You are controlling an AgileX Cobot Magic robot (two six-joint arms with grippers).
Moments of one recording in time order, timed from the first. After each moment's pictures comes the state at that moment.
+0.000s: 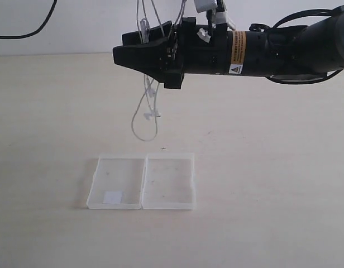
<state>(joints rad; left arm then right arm) -0.20 1.75 -1.41 -1.54 1.12 1.74 0.38 1.93 -1.10 -1.20 -1.20 0.92</state>
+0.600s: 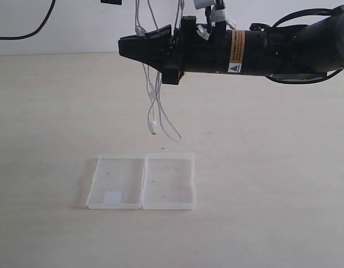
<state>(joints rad) -0.20 1.75 -1.41 -1.50 1.08 1.74 0.38 1.93 -1.10 -1.18 -1.16 0.95</state>
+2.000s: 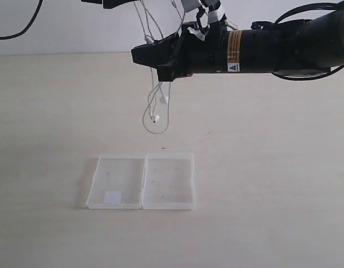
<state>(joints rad) -0.14 1.75 -1.41 -1.46 1.13 1.71 0.38 1.91 -1.11 -1.22 -0.91 1.06</state>
